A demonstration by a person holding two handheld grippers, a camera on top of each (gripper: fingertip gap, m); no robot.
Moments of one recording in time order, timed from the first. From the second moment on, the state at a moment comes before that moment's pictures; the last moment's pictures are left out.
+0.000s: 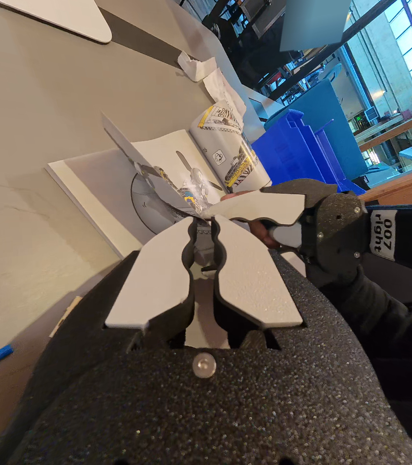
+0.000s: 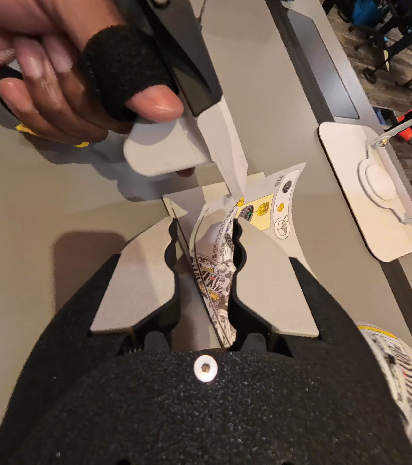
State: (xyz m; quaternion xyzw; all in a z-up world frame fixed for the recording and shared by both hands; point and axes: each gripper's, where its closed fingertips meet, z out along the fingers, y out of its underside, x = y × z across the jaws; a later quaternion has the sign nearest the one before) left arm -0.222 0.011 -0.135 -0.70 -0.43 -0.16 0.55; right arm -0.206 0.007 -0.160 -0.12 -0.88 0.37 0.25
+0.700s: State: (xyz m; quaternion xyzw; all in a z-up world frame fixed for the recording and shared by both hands) left arm -0.232 0.009 -0.135 -0.69 -0.45 -0.14 0.55; right arm -0.214 0.023 -0.160 -0.27 -0.84 0.46 0.13
